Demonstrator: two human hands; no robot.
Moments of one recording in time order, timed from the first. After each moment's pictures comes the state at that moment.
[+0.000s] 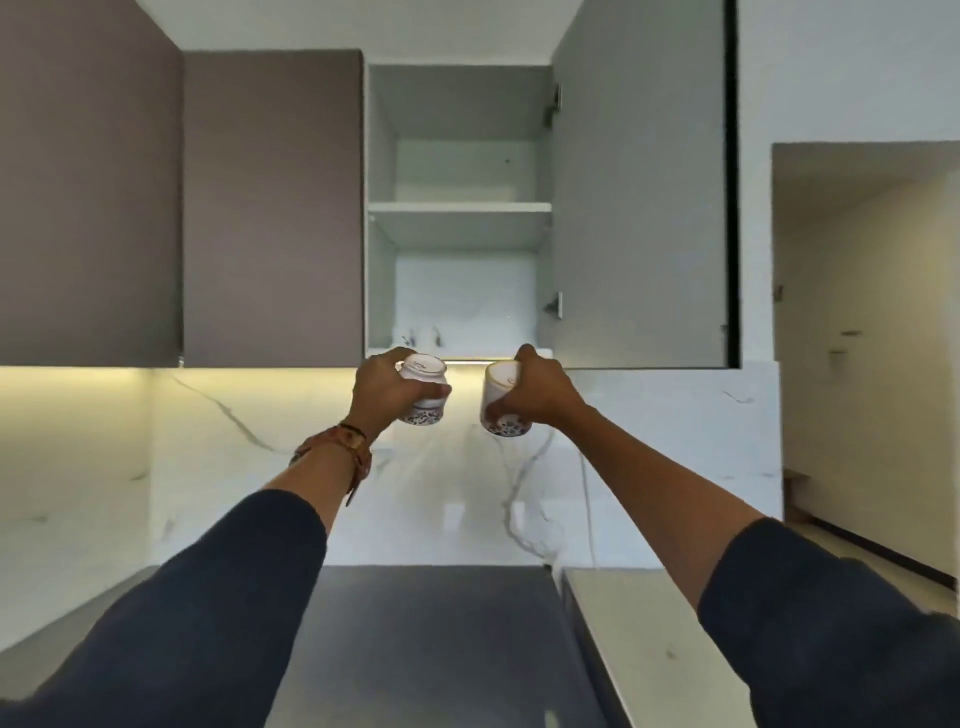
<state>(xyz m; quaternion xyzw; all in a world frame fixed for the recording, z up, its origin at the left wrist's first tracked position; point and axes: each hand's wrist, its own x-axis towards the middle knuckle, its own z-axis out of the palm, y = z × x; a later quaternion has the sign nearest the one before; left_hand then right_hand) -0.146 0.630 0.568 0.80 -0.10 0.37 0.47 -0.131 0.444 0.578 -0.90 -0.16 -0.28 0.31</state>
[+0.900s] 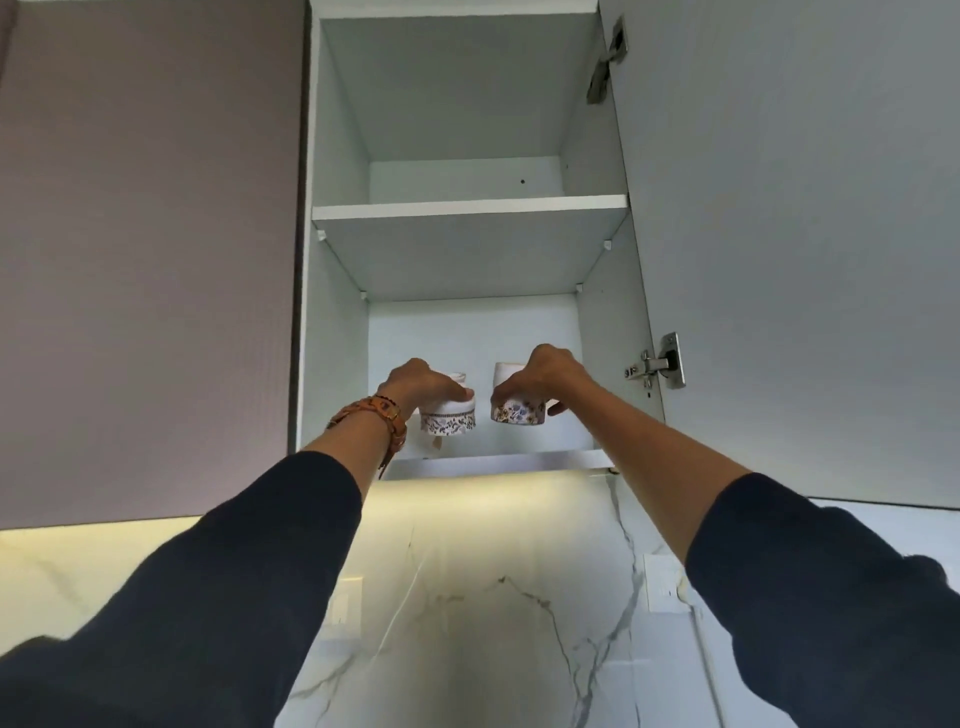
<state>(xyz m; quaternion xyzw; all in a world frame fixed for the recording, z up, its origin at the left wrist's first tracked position) 0.287 0.673 0.723 0.88 -0.05 0.28 0.37 0.292 0.512 0.727 -0.89 -0.07 -0.31 0.32</state>
